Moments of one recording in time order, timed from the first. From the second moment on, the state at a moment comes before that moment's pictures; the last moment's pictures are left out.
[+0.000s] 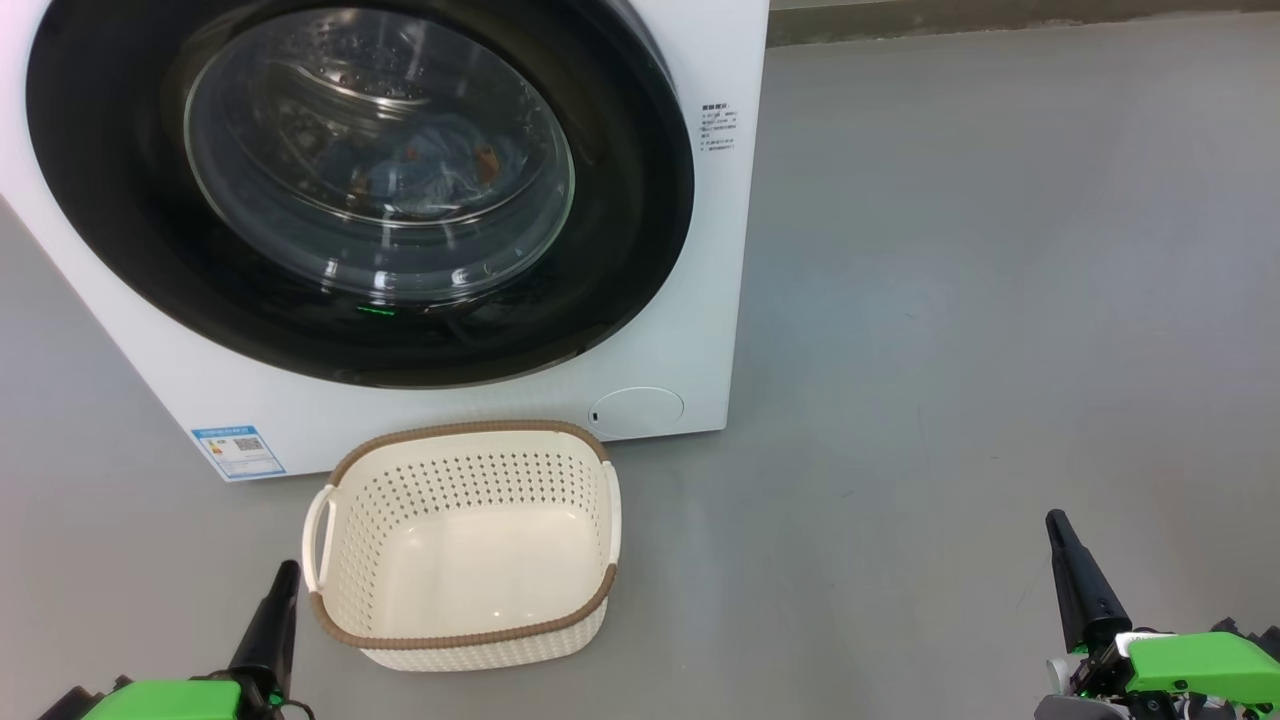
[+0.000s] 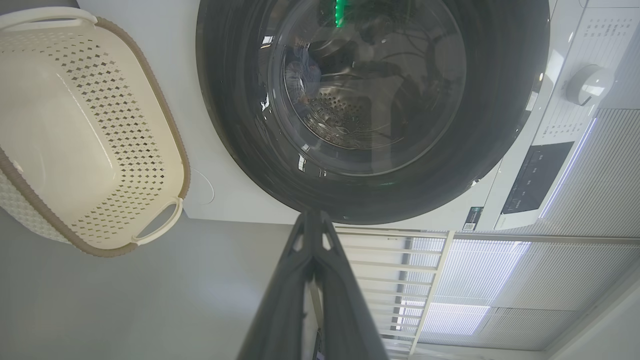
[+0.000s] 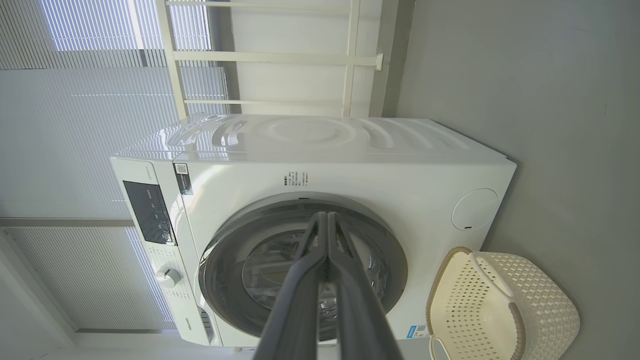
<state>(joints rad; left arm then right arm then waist) -0.07 0.04 0.08 0.27 -1.60 -0.13 0.11 -0.07 -0.05 -0.14 0.27 1.60 0.13 0.11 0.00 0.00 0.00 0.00</state>
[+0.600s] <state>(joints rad) -0.07 0.04 0.08 0.27 -1.60 -0.13 0.11 -0.07 -0.05 -0.14 0.27 1.60 0.13 0.11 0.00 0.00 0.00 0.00</state>
